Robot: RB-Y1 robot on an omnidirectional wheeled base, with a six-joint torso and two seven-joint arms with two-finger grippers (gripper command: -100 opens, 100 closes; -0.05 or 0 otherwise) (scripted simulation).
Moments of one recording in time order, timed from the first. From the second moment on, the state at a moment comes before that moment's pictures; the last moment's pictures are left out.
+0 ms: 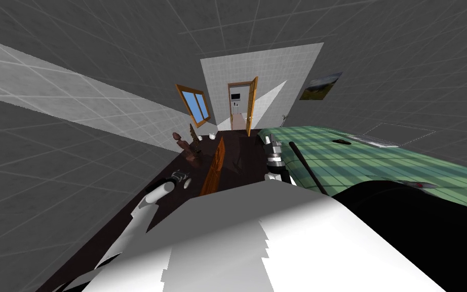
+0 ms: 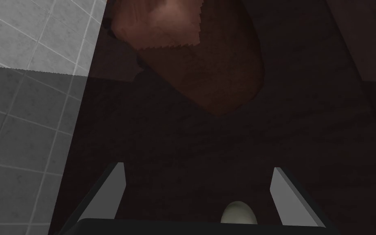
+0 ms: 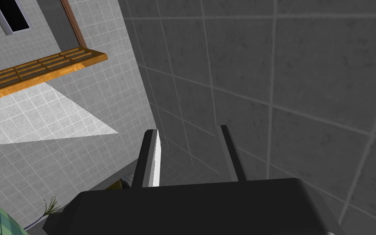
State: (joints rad) left arm 0.06 0.64 0.12 -1.28 0.88 0.40 0.59; right arm 0.52 -0.02 0.02 -2.26 -0.05 -0.47 -0.08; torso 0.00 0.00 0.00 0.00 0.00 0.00
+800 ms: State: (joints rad) left arm 0.04 0.65 0.14 -1.06 0.95 0.56 0.62; right arm 0.52 -0.02 0.02 -2.26 -0.05 -0.47 -0.08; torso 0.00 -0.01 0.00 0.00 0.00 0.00
